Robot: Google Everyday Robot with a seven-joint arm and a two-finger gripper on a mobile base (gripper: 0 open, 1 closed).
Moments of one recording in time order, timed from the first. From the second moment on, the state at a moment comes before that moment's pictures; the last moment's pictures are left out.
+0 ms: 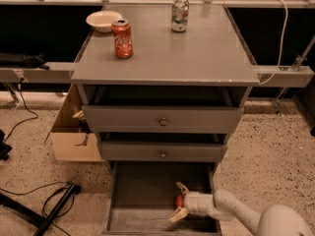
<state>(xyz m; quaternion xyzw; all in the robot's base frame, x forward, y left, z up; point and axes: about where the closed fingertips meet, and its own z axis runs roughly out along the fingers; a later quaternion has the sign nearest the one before) 0.532 -0.069 0.168 -0.49 0.69 0.34 0.41</state>
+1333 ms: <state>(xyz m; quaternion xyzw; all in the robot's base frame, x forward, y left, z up) 0.417 -0.155 0.417 -0.59 0.66 0.23 0.40</state>
